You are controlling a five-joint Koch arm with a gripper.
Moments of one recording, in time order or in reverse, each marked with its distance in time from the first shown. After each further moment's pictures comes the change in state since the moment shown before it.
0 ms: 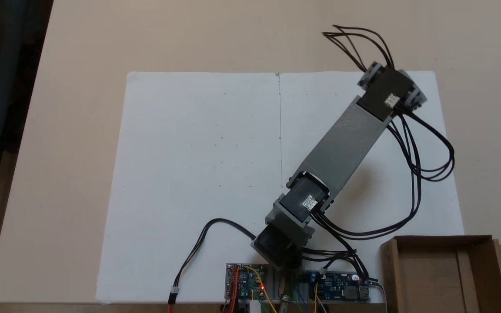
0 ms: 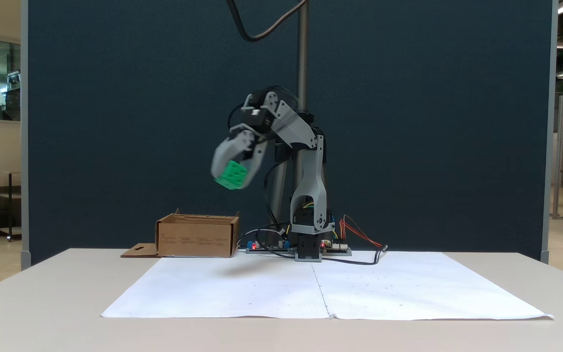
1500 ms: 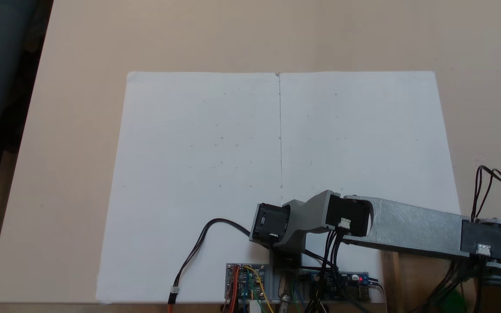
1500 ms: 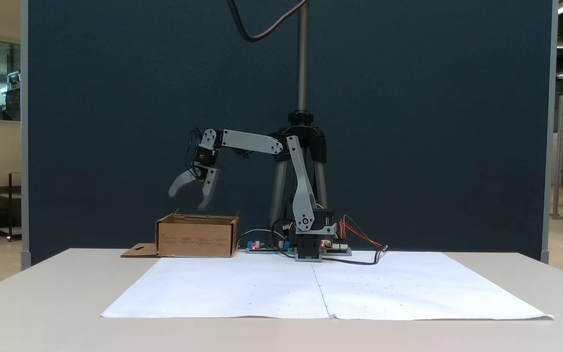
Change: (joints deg) arm 60.2 -15.2 1.9 -11.1 -25.6
